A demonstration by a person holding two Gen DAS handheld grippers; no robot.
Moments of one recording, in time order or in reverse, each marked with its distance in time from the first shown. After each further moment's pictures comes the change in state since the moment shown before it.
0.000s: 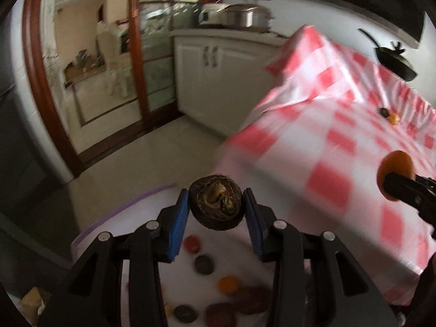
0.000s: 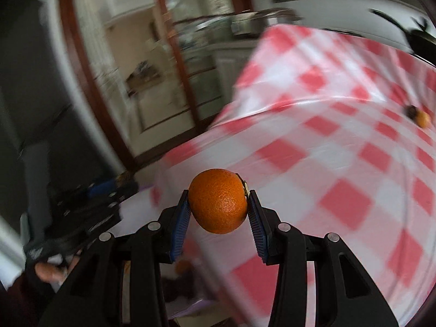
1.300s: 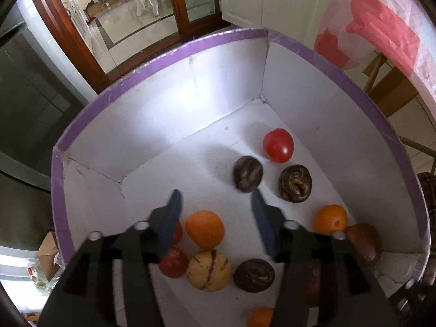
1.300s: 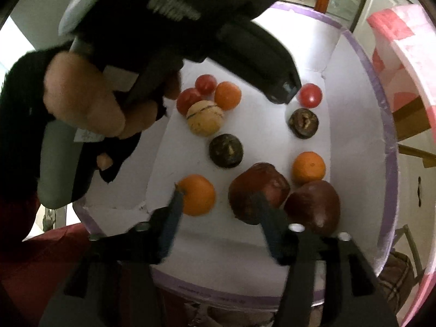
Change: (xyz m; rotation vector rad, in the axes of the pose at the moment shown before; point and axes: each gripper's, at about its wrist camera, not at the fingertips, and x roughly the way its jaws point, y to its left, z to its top) left arm 0.104 0.071 -0.101 -0.064 0.416 0.189; right arm 0.128 0.151 -0.151 -0.540 0.626 0.261
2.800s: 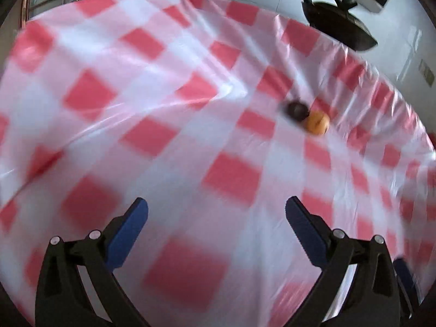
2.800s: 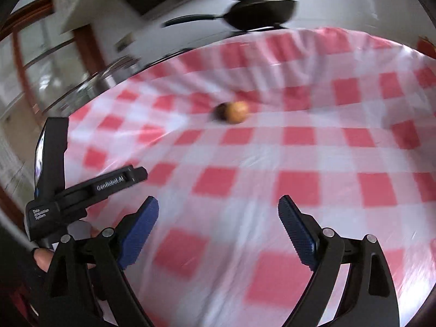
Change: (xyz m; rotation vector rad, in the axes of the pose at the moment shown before) left arm -0.154 -0.478 0.186 0.260 -0.282 -0.492; right arm -0.309 -0.360 -0.277 1.197 -0.763 -0.631
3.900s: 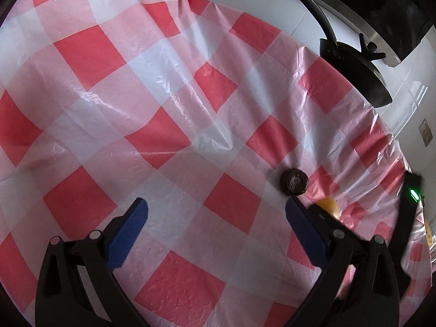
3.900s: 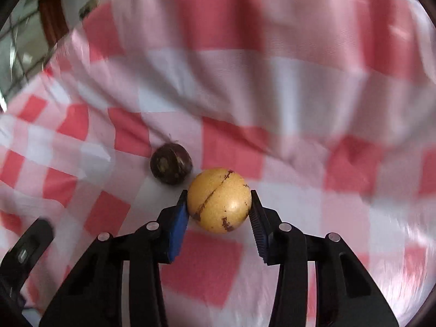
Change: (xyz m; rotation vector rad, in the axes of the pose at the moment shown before) left arm 0.072 -0.002 0.063 -0.178 -0.095 -0.128; right arm 0.203 -0.014 0.127 -0.034 0.165 -0.118
